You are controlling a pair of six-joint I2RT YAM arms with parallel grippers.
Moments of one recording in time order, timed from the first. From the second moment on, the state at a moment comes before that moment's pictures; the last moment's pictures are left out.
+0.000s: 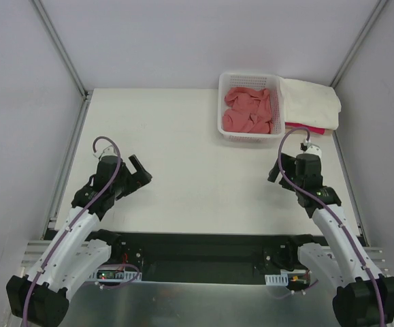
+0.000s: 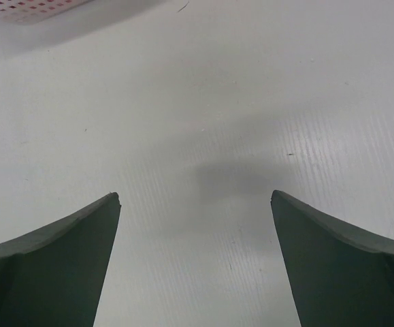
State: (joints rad) left arm -0.30 0.74 0.61 -0.62 -0.06 -0.76; right arm 0.18 0.82 0.60 -0.49 0.15 0.43
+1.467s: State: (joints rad) left arm -0.30 0.76 0.59 -0.62 -0.09 -0.80; right arm 0.19 2.13 2.00 -0.72 0.07 0.25
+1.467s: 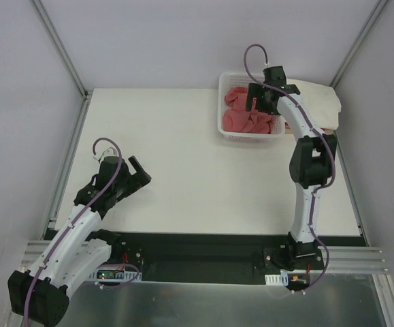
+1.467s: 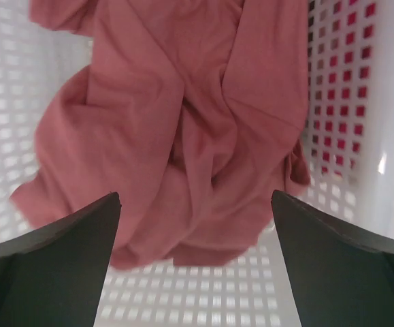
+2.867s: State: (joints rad) left arm -0.30 0.60 0.48 -0.61 0.00 -0.81; right arm 0.55 1.58 2.15 -0.67 -0.17 0.06
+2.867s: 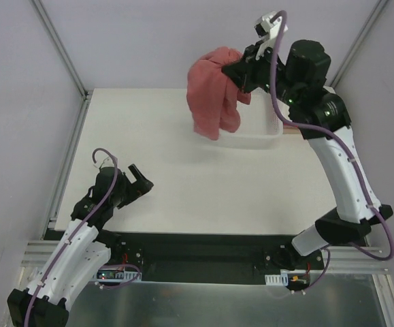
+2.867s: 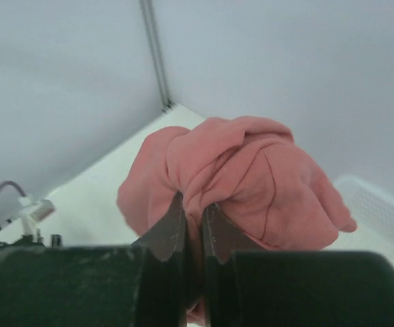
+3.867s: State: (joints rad) left arm -0.30 0.56 0.45 -0.71 -0.01 -0.84; right arm 0.47 1.34 0.99 -0.65 0.17 0.27
